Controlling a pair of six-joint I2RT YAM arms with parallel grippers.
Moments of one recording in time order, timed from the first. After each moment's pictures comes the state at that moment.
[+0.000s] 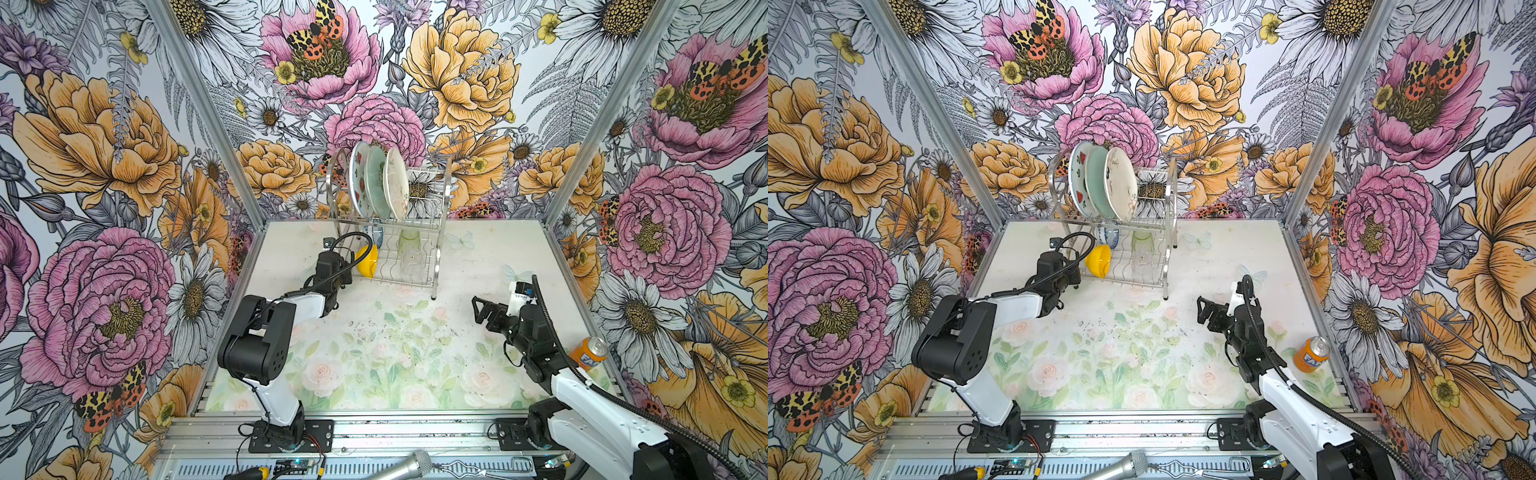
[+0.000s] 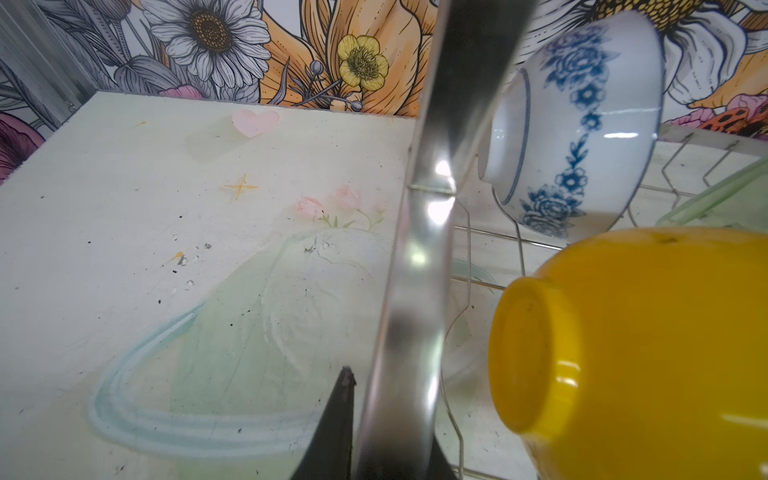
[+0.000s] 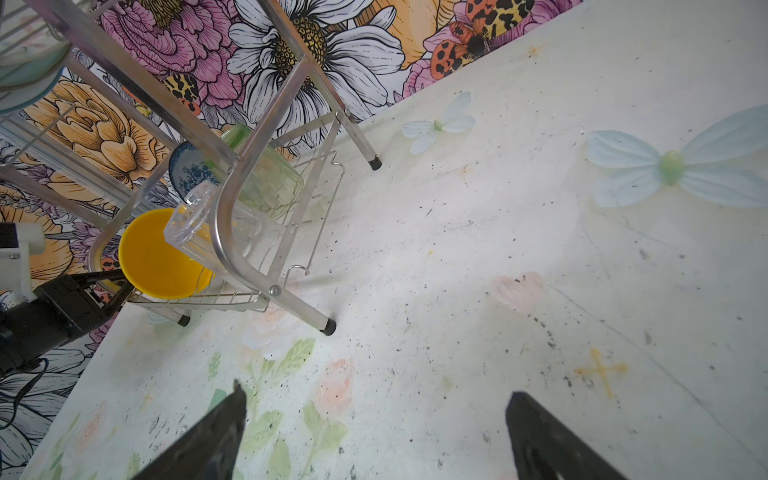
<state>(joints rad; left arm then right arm) -0.25 1.73 0.84 0.40 -0.20 -0.20 0.25 0.88 0.28 0.19 -0.07 0.53</state>
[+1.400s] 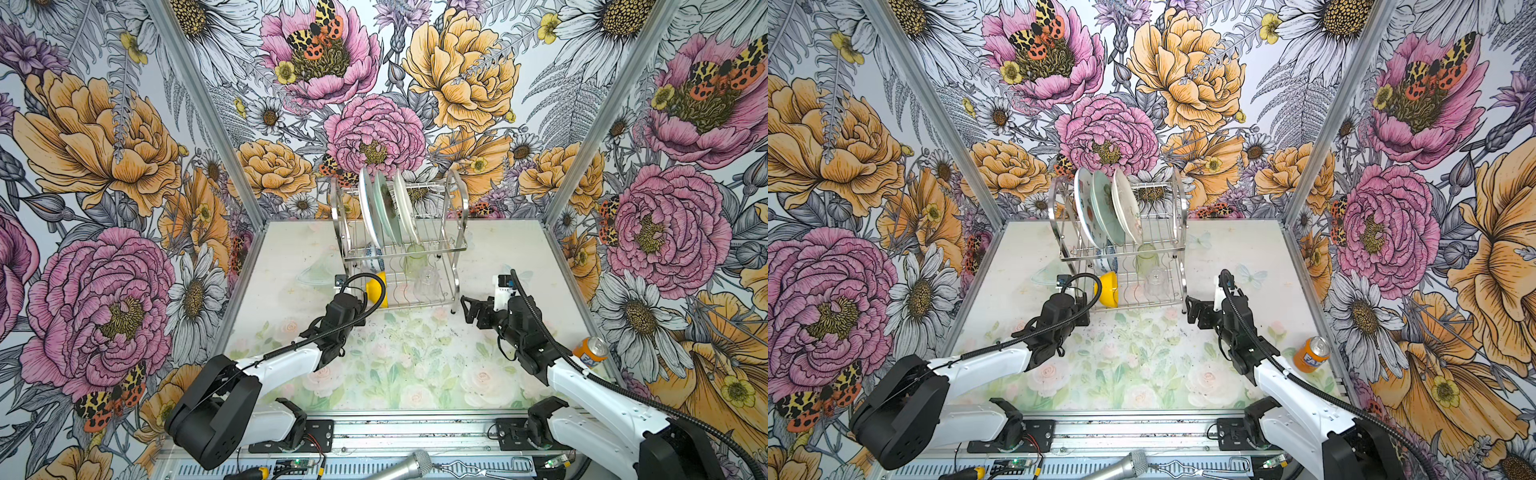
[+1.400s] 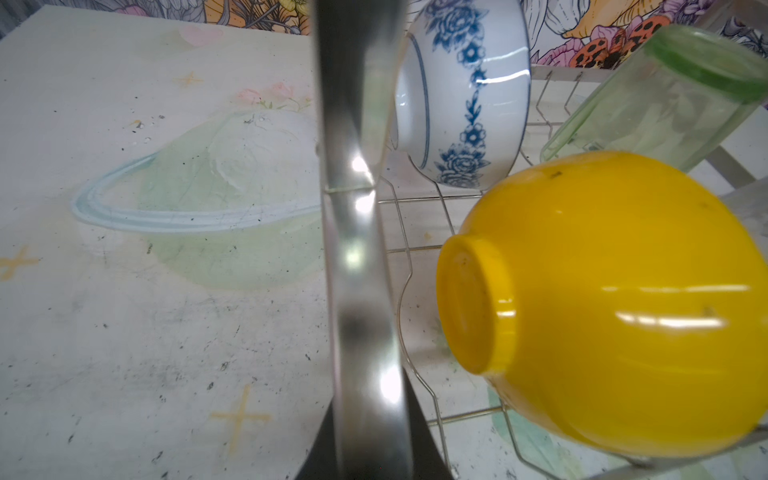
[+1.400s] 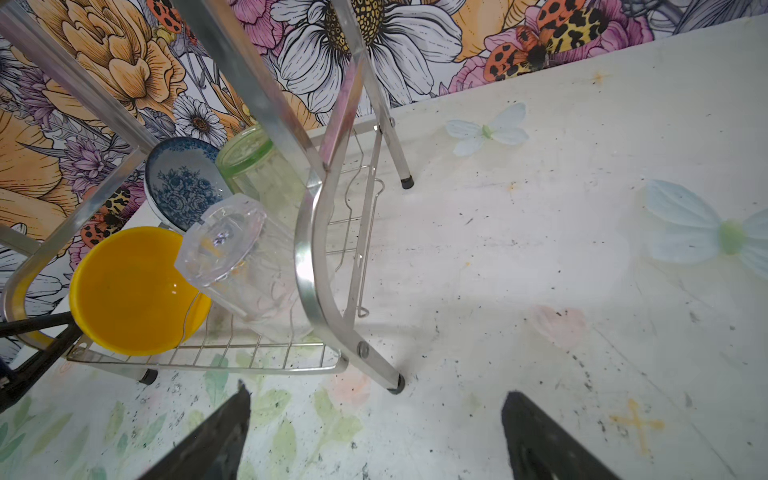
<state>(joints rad) -0.57 1.26 0.47 0.24 -0.37 -0.38 0.40 0.96 0.40 0.12 -0.02 0.37</state>
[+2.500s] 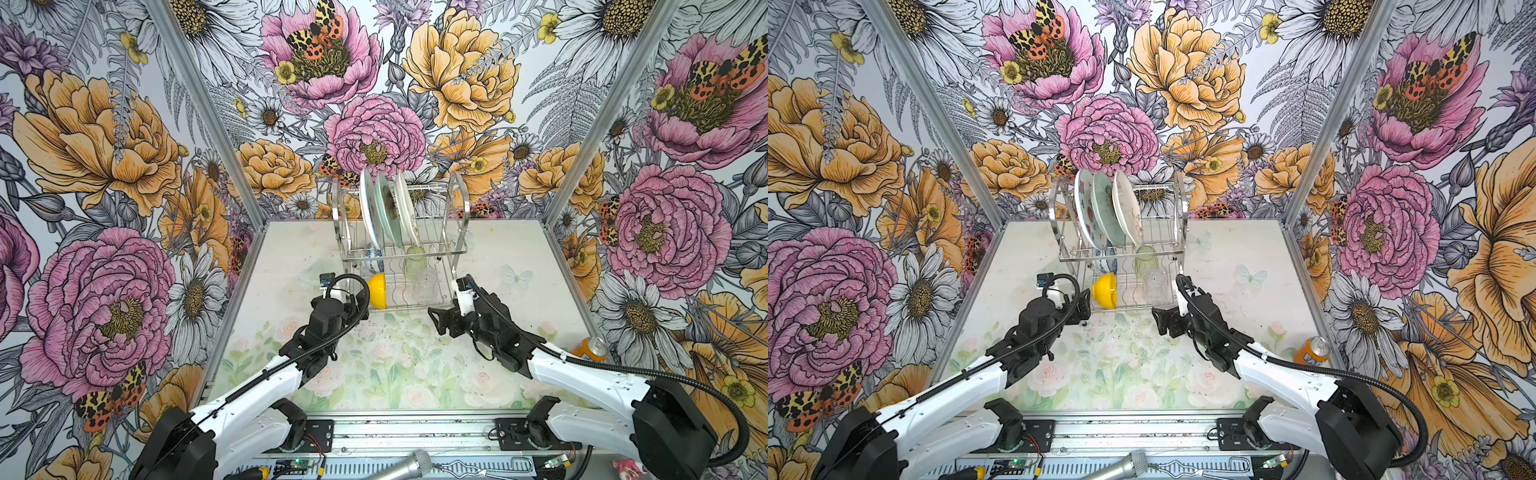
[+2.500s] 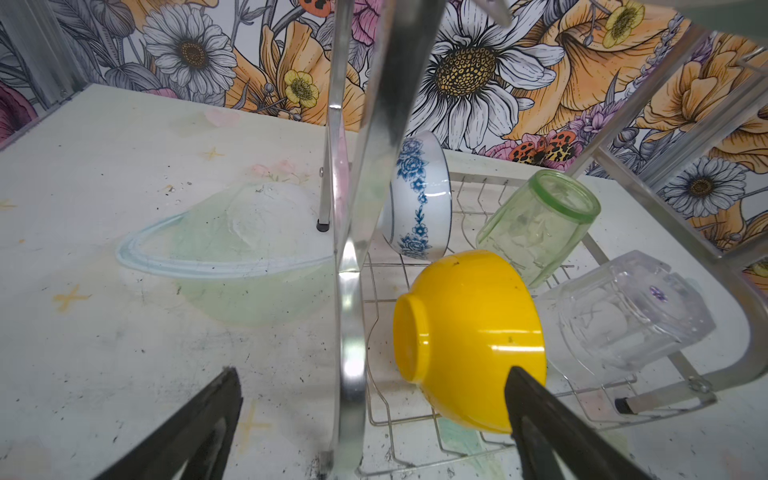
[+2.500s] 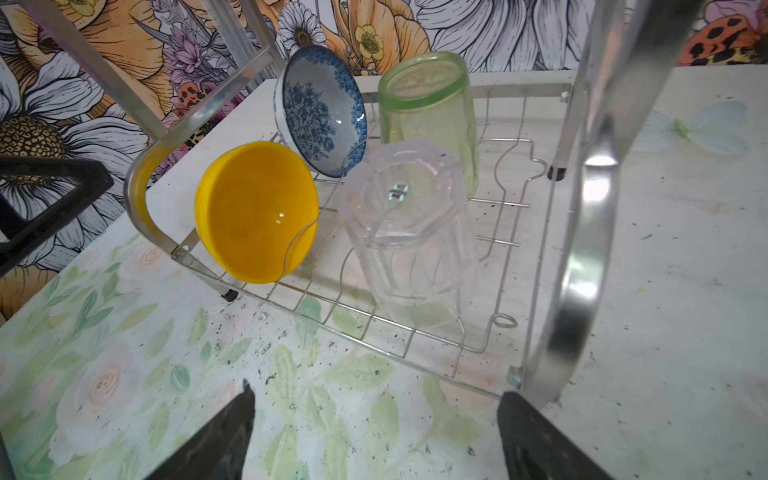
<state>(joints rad) -0.59 0.94 0.43 0.14 -0.39 -0.41 0.68 1.14 0.52 0.14 -0.02 0.30</state>
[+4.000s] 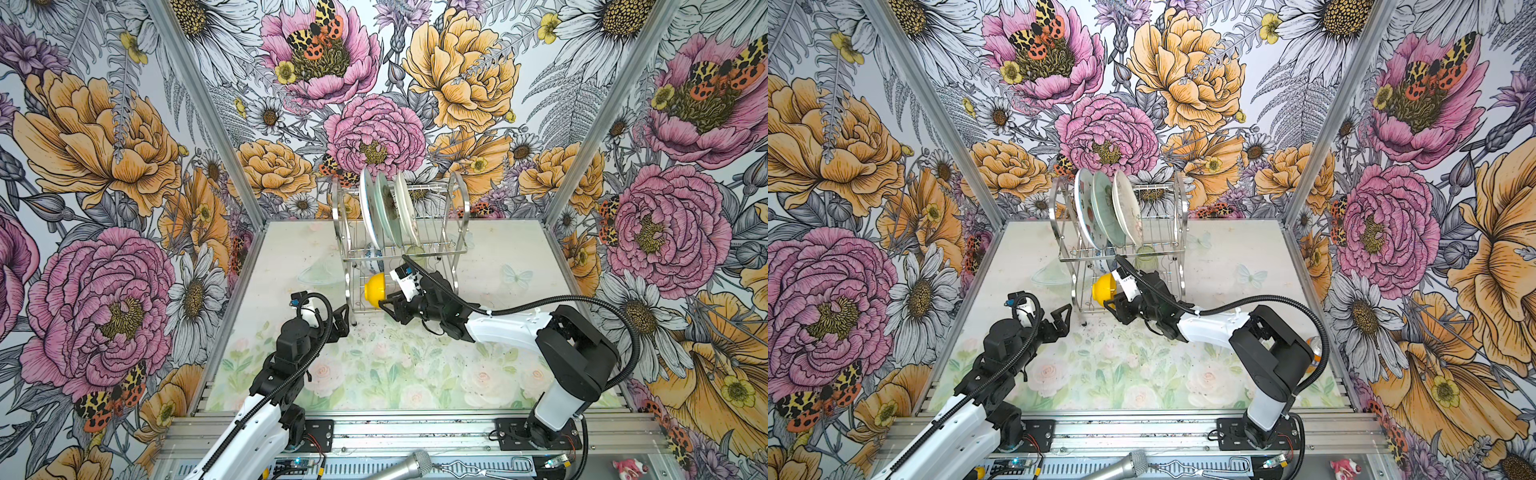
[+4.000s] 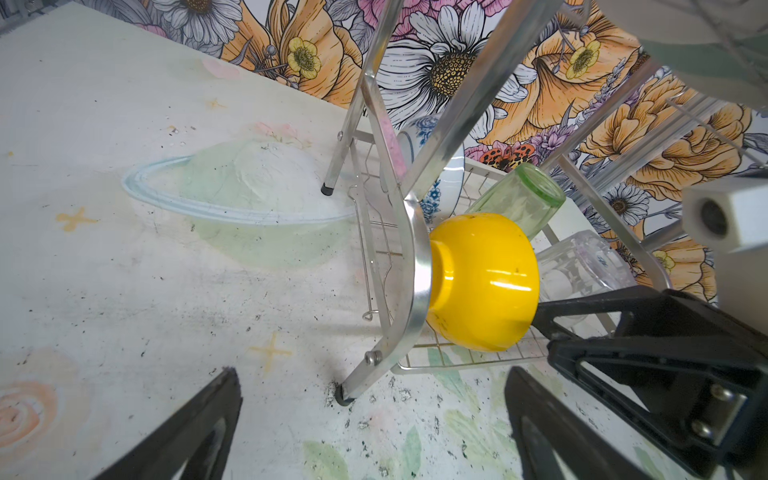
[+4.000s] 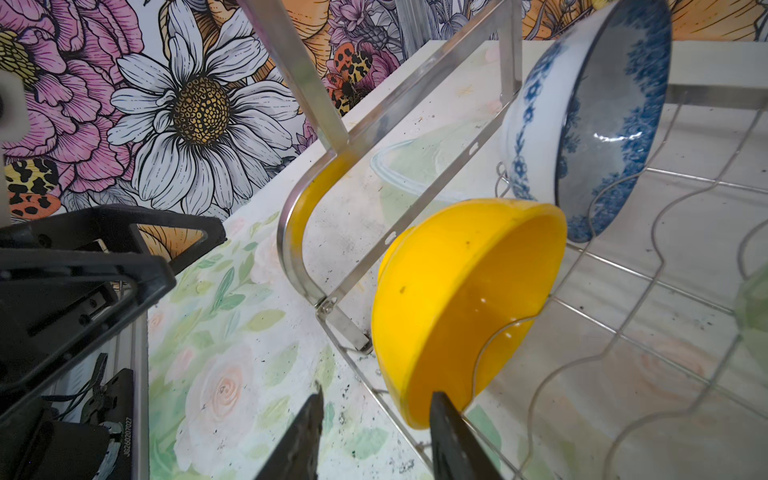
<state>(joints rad) -0.35 0.59 0.26 0.00 -0.06 -0.48 0.77 1.71 0.92 0.34 -0.32 0.30</state>
